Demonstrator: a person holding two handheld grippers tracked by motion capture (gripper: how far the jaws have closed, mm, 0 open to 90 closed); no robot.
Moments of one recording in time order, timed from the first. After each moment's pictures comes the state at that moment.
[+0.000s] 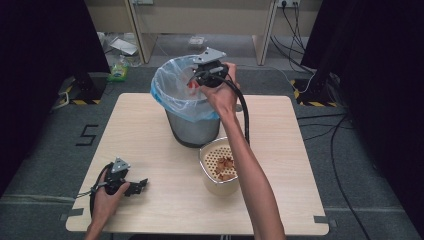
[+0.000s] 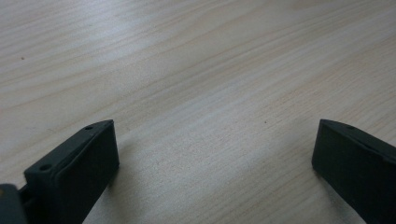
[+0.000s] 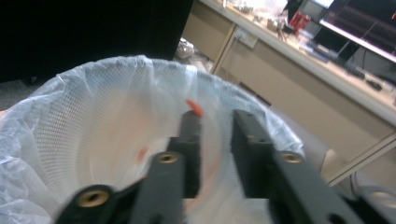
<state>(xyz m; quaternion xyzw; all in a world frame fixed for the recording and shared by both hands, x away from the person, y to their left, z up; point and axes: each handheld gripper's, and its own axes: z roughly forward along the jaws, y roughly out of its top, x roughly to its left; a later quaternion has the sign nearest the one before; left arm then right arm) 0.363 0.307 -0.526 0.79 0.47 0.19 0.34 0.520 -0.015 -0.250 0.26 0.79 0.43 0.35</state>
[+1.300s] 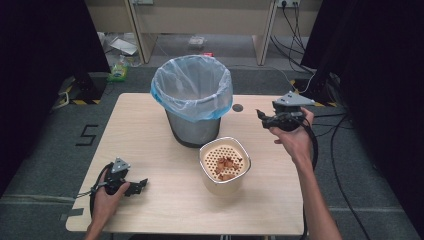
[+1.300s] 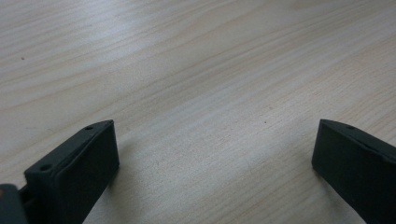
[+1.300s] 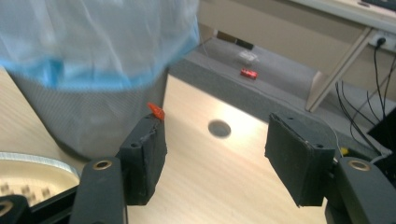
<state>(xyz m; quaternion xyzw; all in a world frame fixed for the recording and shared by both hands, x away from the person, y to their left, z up) 0.363 0.307 -0.526 0.79 0.47 0.19 0.34 0.442 -0.206 -0.320 0.39 0.76 0.41 0.32</state>
